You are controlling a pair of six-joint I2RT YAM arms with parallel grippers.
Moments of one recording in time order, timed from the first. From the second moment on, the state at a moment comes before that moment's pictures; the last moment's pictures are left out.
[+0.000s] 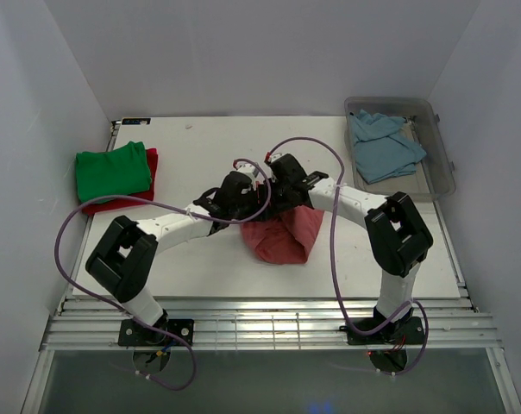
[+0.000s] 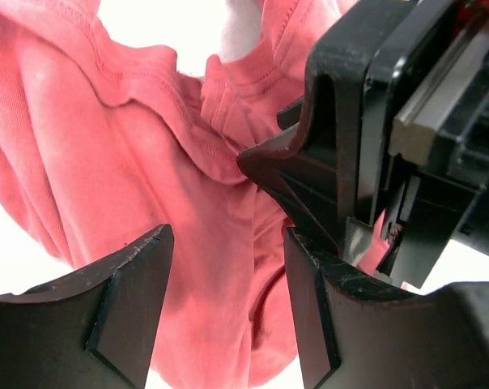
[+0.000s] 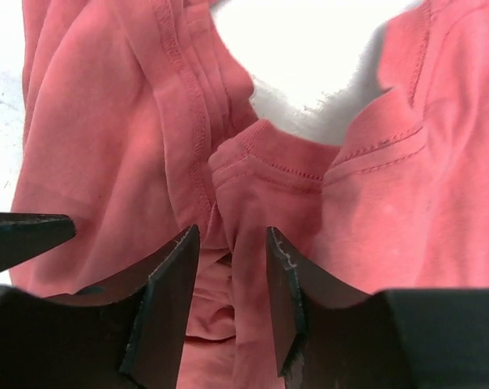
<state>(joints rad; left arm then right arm) -0.68 1.63 0.96 -0.01 0.03 -0.53 0.71 1.86 1.31 -0.38 0.05 0.22</state>
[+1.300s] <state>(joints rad) -0.69 1.03 0.96 -0.40 -0.51 -0.52 0.70 1.33 1.43 -0.82 0.50 0.25</state>
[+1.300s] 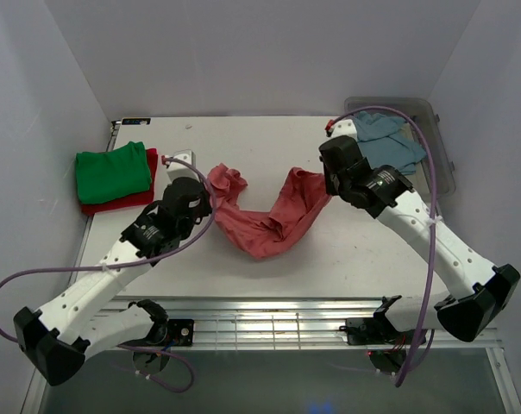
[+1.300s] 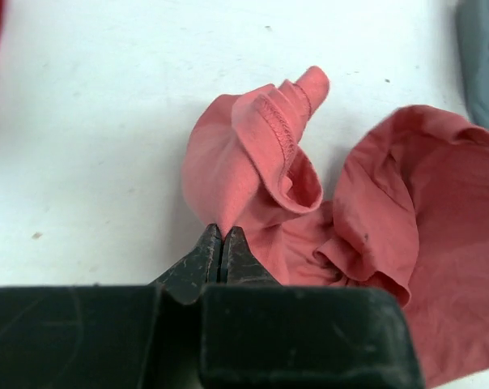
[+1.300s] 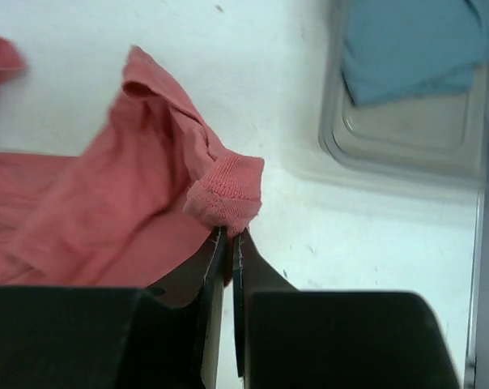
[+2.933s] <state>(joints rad) -0.50 1.57 0.99 -0.23 -0.45 -0.35 0.89 1.94 1.48 -0.51 0.02 0.36</state>
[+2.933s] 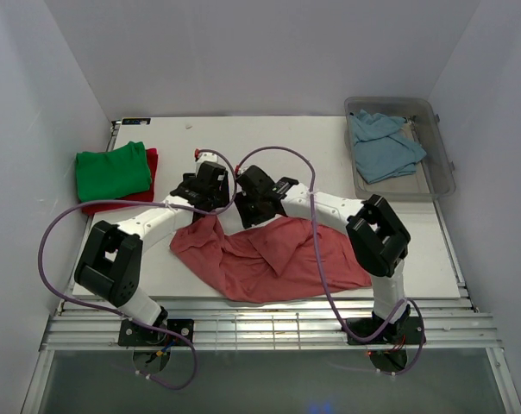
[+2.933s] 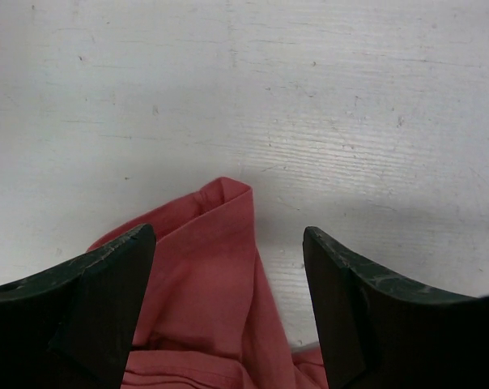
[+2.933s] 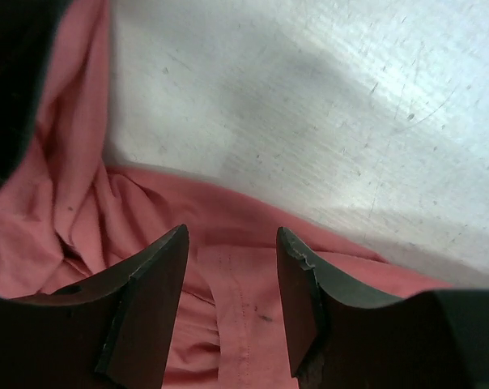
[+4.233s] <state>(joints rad) -0.46 1.56 0.92 -0.20 -0.40 -0.36 0.98 2.04 1.49 -0.61 0.12 0.33</state>
